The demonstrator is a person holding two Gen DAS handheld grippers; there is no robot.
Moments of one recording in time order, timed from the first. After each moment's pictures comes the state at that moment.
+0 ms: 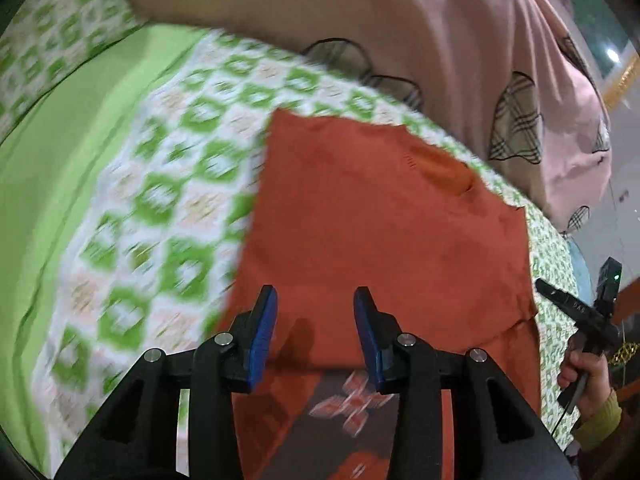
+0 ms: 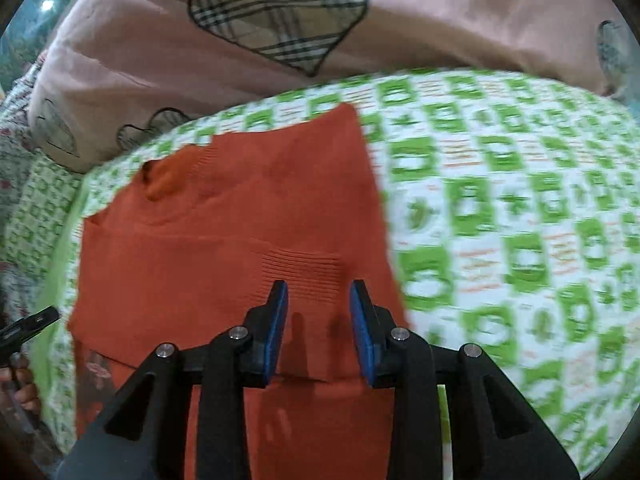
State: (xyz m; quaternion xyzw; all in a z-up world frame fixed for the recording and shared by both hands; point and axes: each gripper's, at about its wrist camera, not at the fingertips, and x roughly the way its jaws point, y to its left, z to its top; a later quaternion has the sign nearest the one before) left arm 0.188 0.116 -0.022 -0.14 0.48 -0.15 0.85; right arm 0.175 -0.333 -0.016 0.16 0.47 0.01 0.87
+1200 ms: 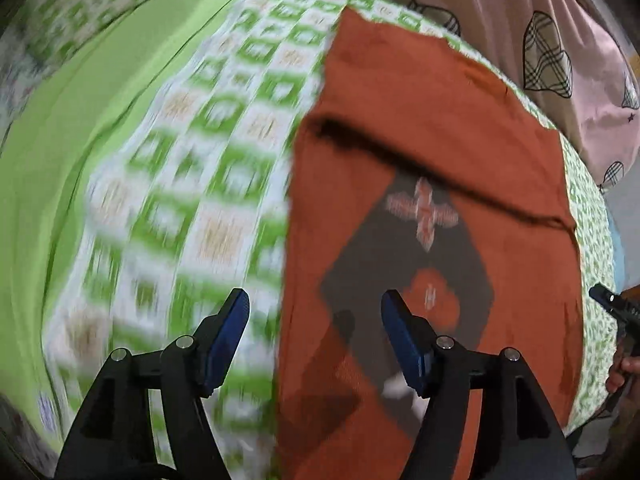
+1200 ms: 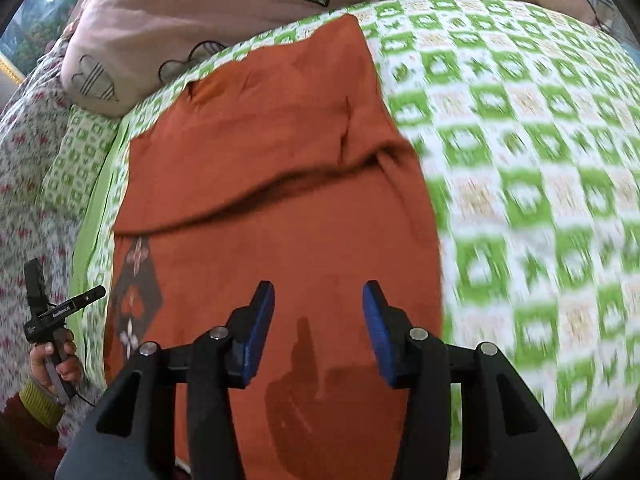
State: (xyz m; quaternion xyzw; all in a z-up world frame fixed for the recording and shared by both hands) left arm 0.043 0.153 -0.066 -0.11 0.57 -0.06 0.82; right arm 0.050 -0.329 -0.020 0.18 0.54 0.06 0.82
